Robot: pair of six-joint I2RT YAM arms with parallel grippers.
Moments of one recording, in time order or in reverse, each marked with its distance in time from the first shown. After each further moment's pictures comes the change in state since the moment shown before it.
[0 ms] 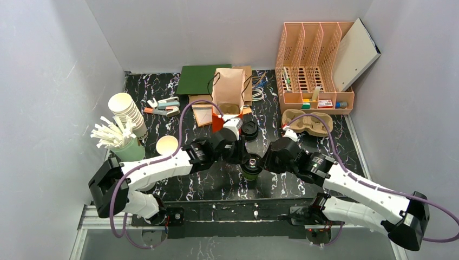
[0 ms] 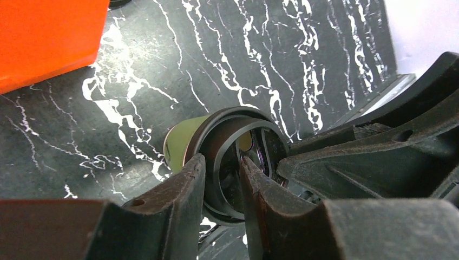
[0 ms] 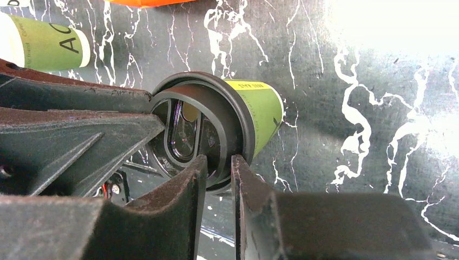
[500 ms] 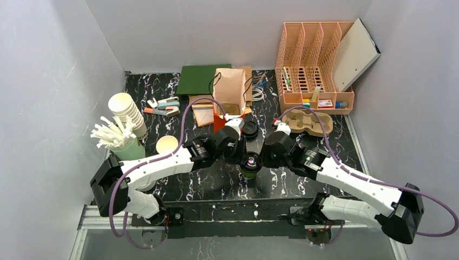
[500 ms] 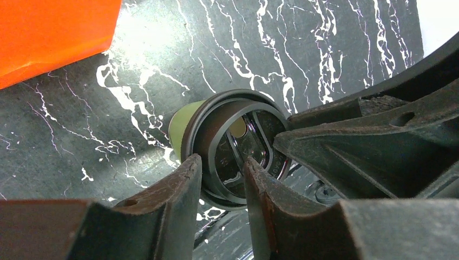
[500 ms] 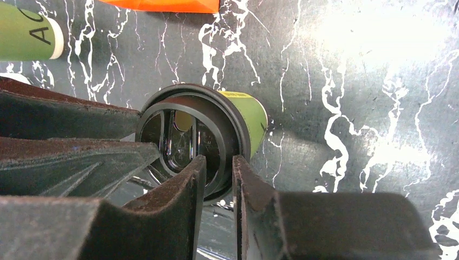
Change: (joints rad) left arm -0.005 0.027 0.099 -0.171 -0.013 0.041; right arm -0.009 0.103 0.075 0.006 0.023 -0.167
